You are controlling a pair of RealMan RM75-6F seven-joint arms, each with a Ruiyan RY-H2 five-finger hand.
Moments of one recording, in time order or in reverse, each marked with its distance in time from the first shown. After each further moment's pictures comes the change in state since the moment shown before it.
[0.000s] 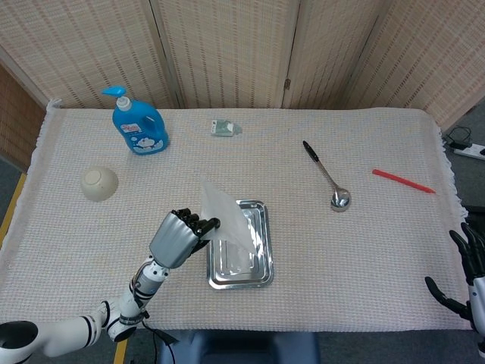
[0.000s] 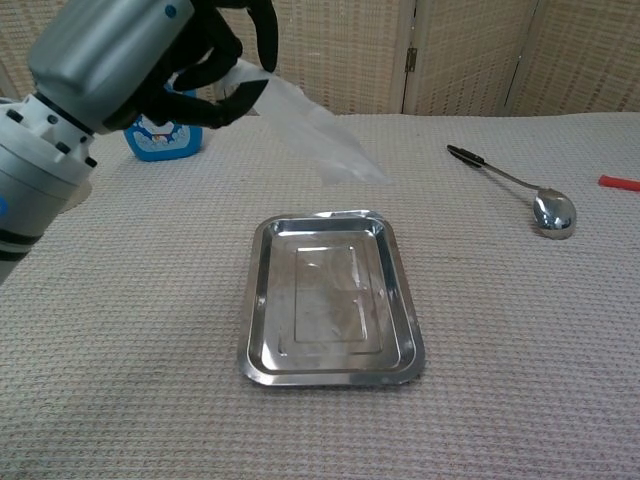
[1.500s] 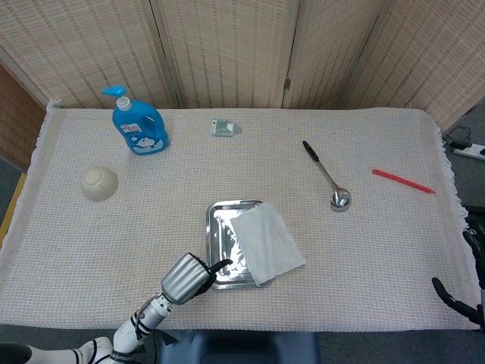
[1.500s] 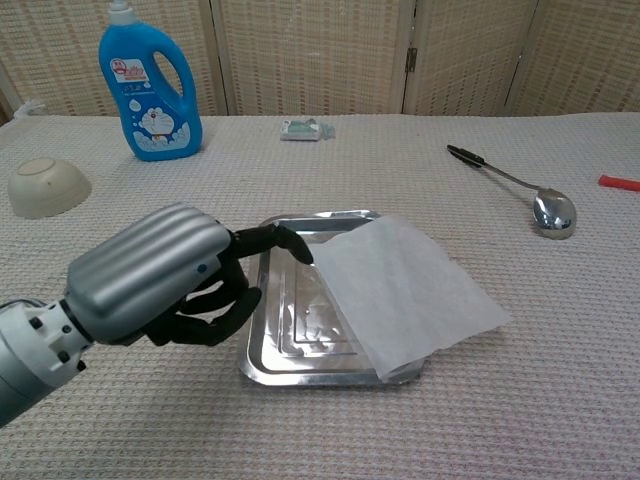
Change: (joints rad) left arm 0.144 0.005 0.242 -0.096 -0.050 -0.241 -0.031; right arm -0.021 0.016 0.016 -0.011 -0.009 0.043 0.061
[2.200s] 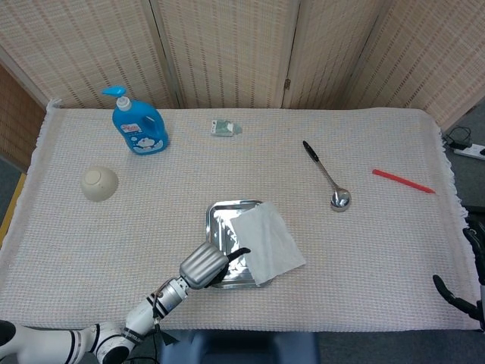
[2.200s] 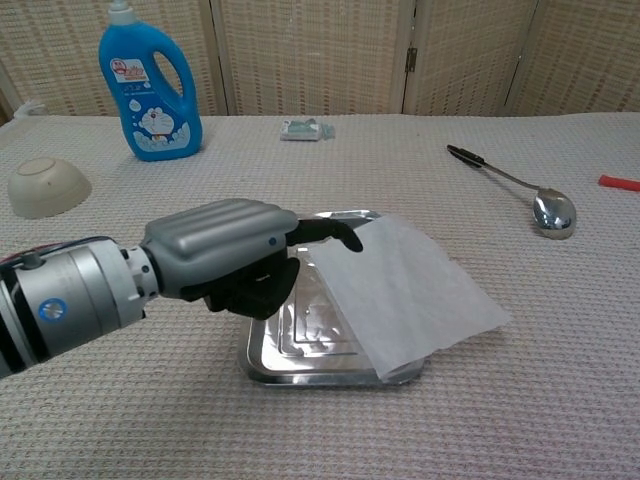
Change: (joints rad) left arm -0.153 0.130 -0.159 -0.300 -0.305 -0.412 0.141; right arm 0.008 0.003 0.005 -0.001 0.037 -0.036 0.003
